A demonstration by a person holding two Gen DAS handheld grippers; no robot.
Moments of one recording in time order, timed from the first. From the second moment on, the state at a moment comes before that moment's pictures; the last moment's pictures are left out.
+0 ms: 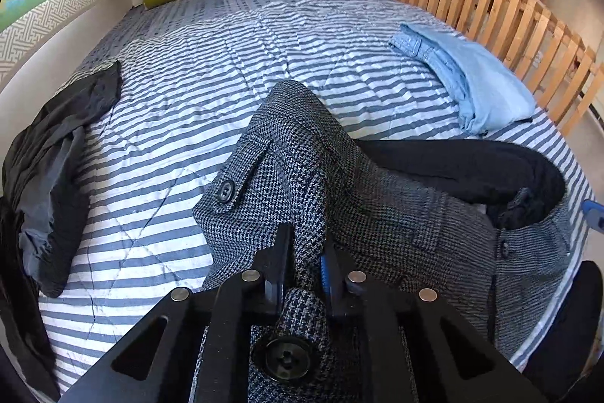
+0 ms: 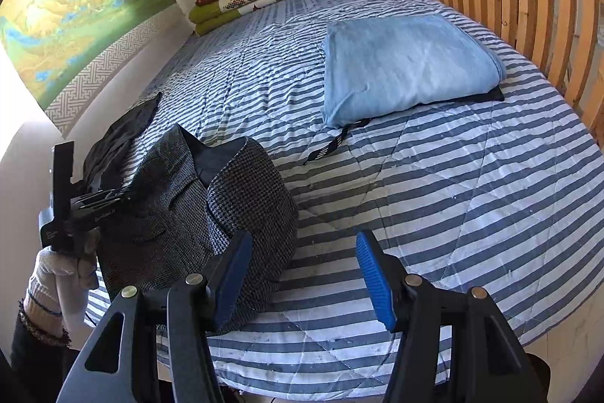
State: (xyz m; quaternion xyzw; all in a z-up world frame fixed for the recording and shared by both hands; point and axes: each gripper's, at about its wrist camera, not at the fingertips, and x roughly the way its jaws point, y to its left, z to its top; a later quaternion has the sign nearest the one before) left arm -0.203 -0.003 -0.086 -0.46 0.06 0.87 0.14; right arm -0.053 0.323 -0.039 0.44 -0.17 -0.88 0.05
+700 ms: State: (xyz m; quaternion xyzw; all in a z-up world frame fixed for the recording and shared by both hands) left arm -0.106 -0.218 -0.074 -0.44 -0.08 0.89 0.01; right arm -0.111 0.263 -0.045 0.45 -0.09 -0.88 0.13
